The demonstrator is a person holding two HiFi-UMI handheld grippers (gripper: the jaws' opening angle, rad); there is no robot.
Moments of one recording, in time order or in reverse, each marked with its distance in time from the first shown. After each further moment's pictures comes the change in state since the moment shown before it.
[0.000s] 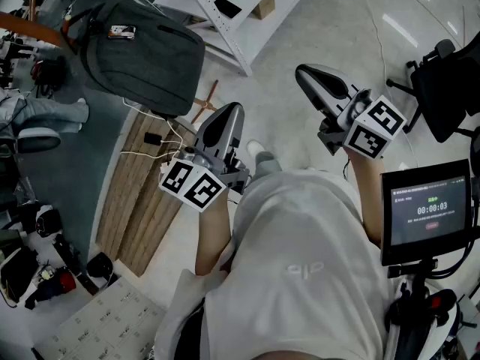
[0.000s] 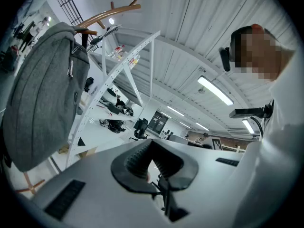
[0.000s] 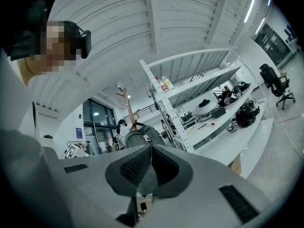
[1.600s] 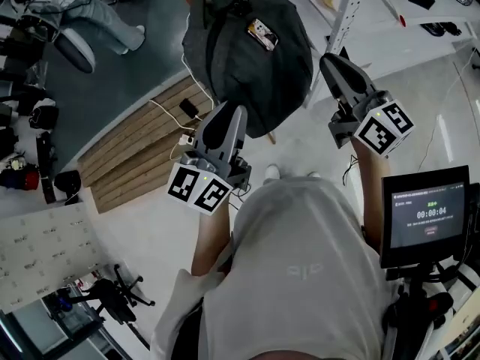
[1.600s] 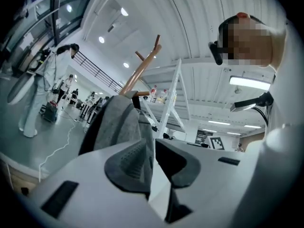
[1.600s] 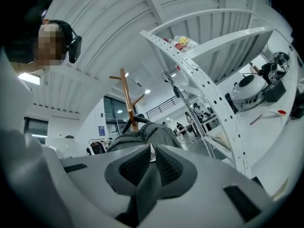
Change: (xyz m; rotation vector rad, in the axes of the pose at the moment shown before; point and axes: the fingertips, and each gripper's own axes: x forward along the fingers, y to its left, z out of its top) left arm -0.126 0.210 0.210 0.165 -0.367 0.529; right arm 0.379 0.033 0.019 0.004 0.120 0.346
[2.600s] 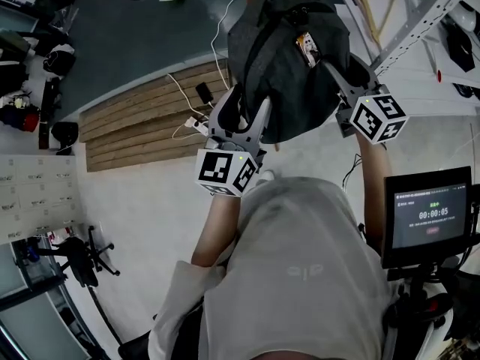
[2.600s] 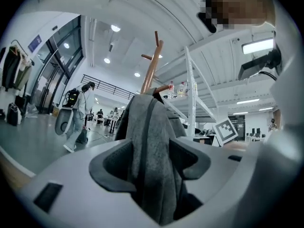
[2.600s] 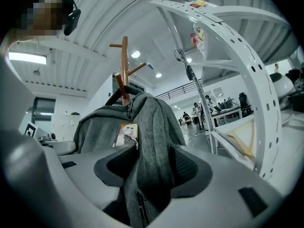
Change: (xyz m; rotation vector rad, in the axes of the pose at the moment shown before) left arm -0.012 0.049 -0.008 0.215 -0.047 0.339; right arm 0.084 -0.012 -0.053 -0.176 0.184 0.068
